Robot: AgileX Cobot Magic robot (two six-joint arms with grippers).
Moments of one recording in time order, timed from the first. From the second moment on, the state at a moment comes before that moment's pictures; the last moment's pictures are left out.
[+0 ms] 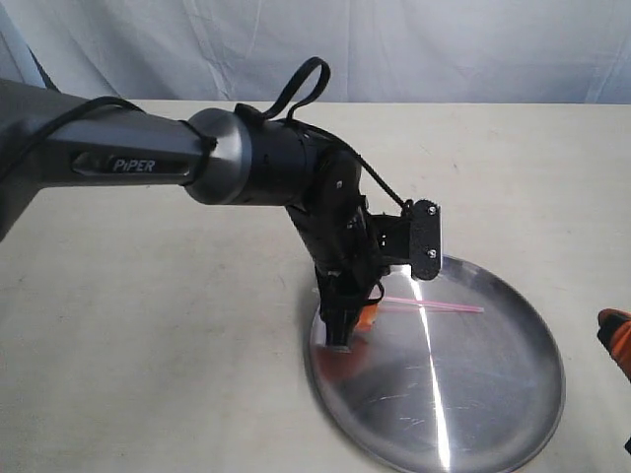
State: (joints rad) left arm -0.87 2.11 -1.44 -0.18 0.67 1.01; right arm 0.17 0.01 0.00 0.43 0.33 -0.09
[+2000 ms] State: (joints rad) left arm -0.80 1.61 -1.32 -0.33 0.86 0.72; right arm 0.17 0.01 0.00 1.25 0.16 -0.07
